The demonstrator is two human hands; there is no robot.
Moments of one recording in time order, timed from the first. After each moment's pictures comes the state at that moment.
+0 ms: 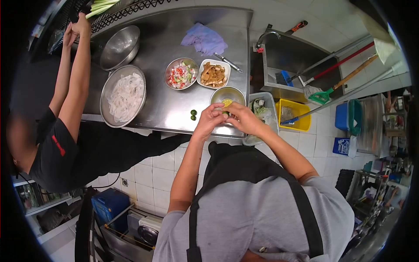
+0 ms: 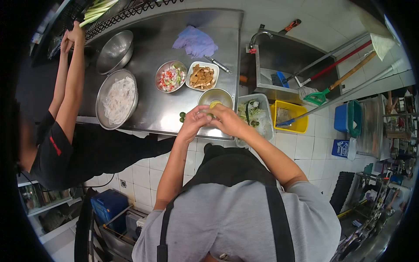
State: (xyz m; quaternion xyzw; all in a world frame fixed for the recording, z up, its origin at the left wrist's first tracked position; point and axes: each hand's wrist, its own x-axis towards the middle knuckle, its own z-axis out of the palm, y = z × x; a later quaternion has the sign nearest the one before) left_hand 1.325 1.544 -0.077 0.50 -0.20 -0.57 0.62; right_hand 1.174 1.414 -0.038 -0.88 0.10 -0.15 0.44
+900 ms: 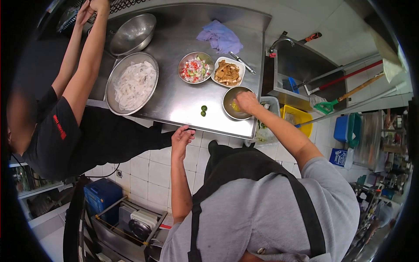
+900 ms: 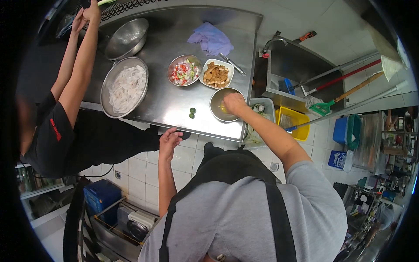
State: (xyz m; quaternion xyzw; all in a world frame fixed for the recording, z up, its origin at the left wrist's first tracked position) left_hand 1.375 1.713 -0.141 0.64 -0.02 -0.41 0.65; right_hand 1.249 1.366 -0.139 -0.98 0.17 0.07 0.11
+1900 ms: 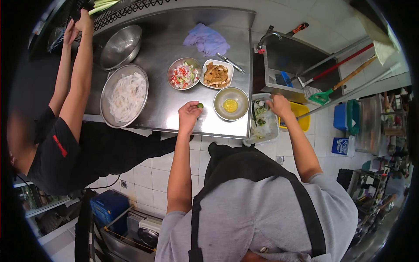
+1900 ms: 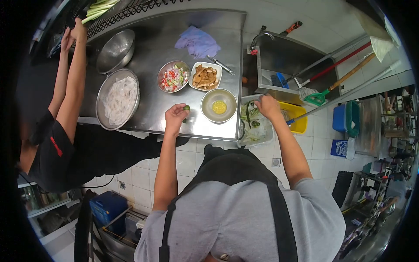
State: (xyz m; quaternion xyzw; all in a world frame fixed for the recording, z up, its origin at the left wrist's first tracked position) left_hand 1.401 1.575 -0.129 0.66 -0.20 -0.35 0.64; right_hand 1.103 1.307 -0.103 -0.91 0.39 -0.04 0.15
